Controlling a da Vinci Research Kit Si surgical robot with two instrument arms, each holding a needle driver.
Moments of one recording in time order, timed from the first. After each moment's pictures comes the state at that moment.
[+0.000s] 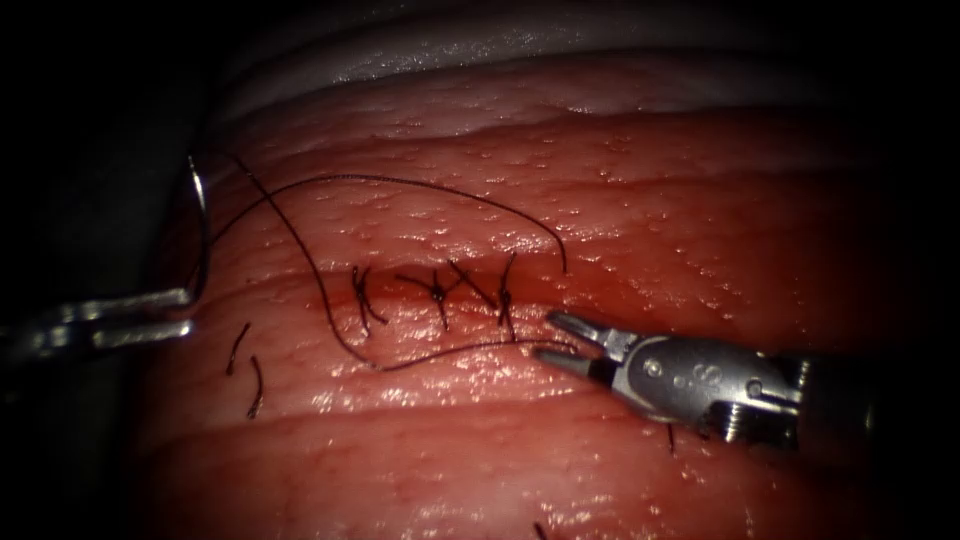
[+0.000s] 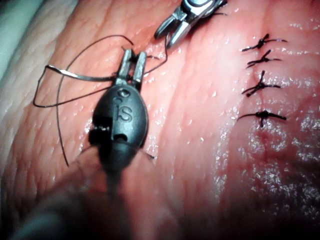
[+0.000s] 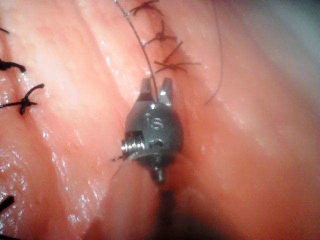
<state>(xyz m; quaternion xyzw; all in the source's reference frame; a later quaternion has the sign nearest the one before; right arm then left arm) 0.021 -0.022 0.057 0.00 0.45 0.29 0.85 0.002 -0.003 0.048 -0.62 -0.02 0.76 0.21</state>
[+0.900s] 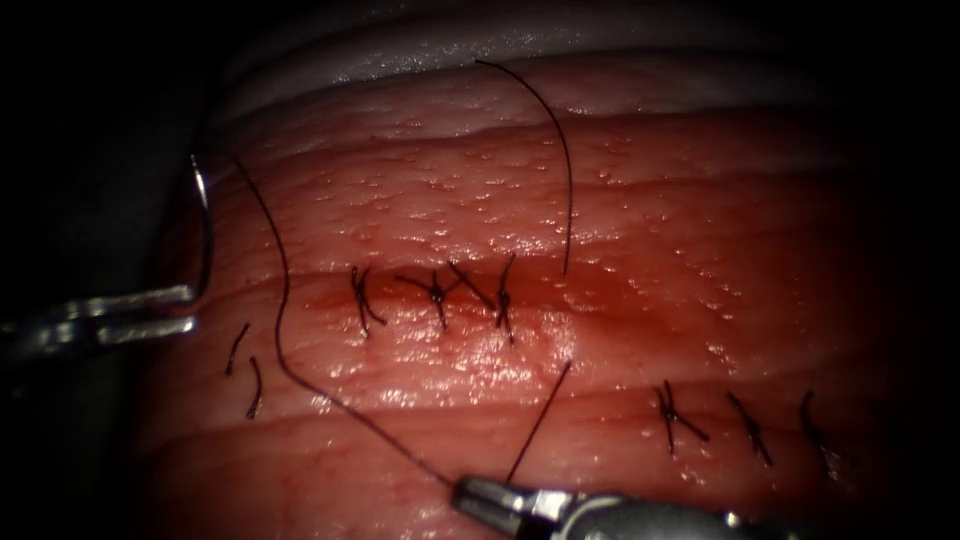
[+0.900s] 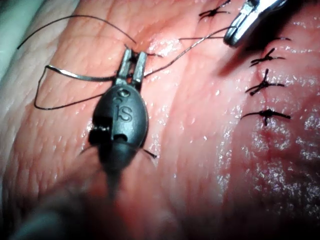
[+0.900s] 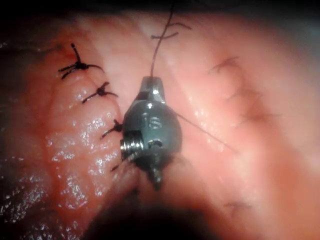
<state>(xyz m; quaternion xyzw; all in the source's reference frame) 0.027 -0.028 0.044 0.08 0.47 0.32 0.82 0.002 -0.003 0.048 -0.62 -0.02 0.76 0.21</state>
